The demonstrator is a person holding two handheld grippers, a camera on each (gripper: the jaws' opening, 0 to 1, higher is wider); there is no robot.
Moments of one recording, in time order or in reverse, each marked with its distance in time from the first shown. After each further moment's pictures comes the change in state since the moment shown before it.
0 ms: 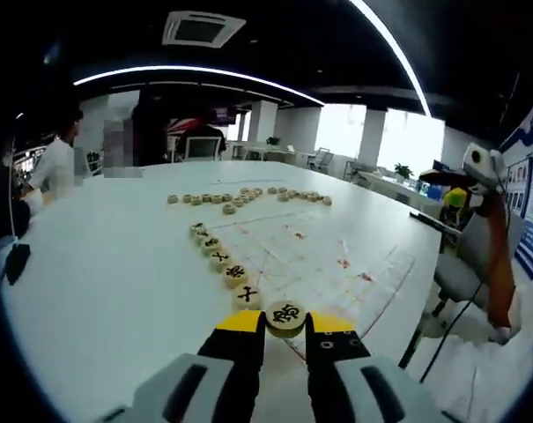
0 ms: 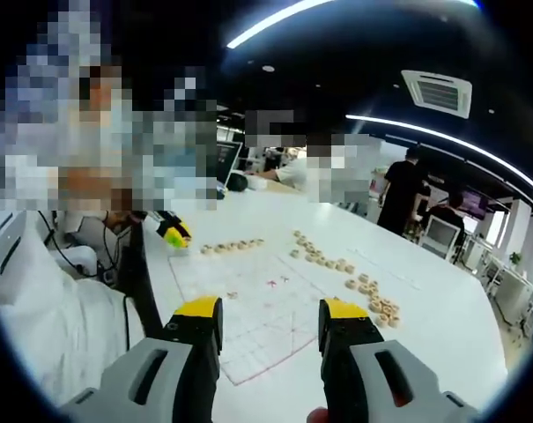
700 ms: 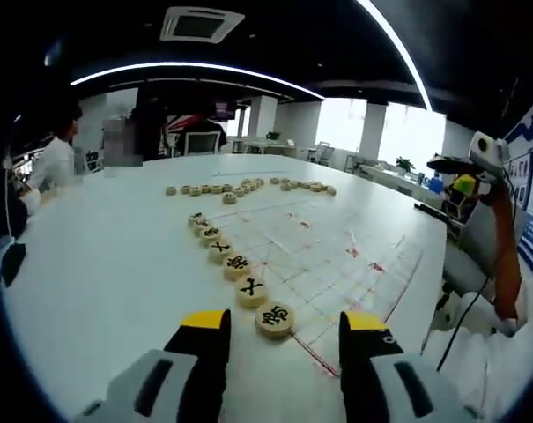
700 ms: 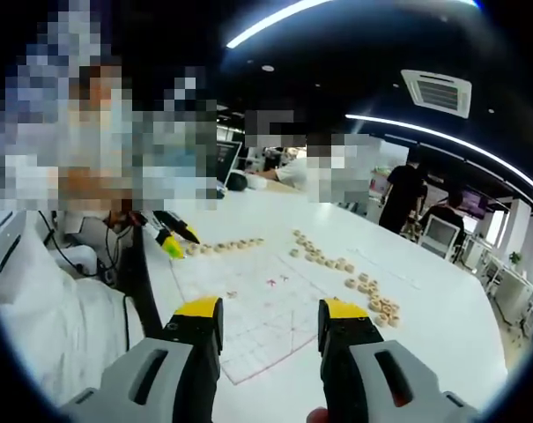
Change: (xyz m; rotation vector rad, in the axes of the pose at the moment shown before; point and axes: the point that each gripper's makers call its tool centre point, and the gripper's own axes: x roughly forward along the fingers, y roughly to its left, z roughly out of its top) left arm 0.008 -0.002 -0.004 0.045 0.007 -0.009; right arm 0.000 -0.001 -0.002 0.002 0.003 -0.003
